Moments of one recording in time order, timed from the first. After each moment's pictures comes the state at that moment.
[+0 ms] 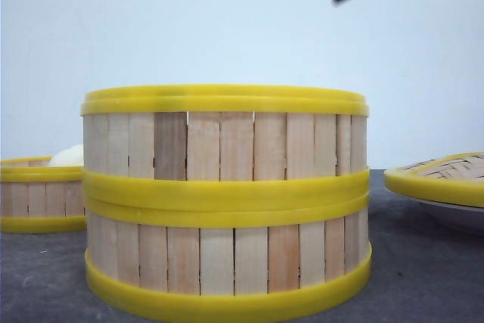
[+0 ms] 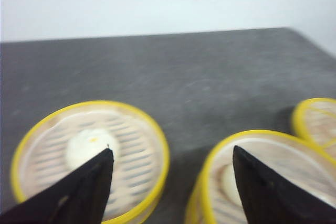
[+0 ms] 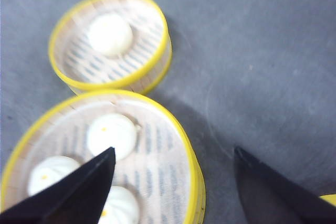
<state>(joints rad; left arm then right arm) -0.38 0.77 0.97 -0.58 -0.02 -0.14 0.50 1.21 1.28 -0.68 -0.28 0.03</state>
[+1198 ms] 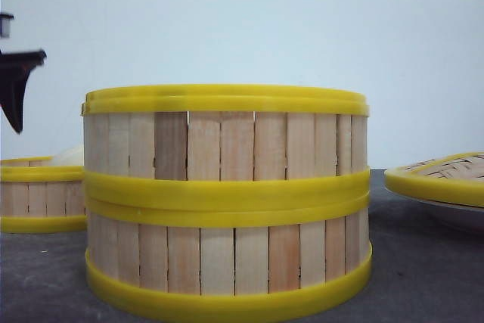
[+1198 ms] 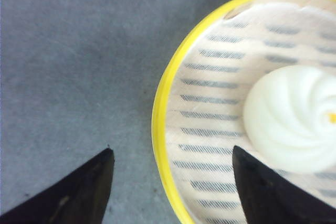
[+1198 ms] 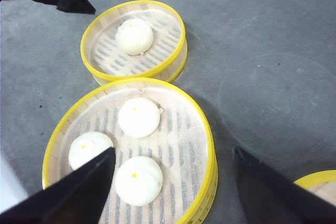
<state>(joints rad) 0.05 1.60 1.26 -0.68 0.02 -0.09 0.52 1.08 1.28 -0.81 -0.29 0.03</state>
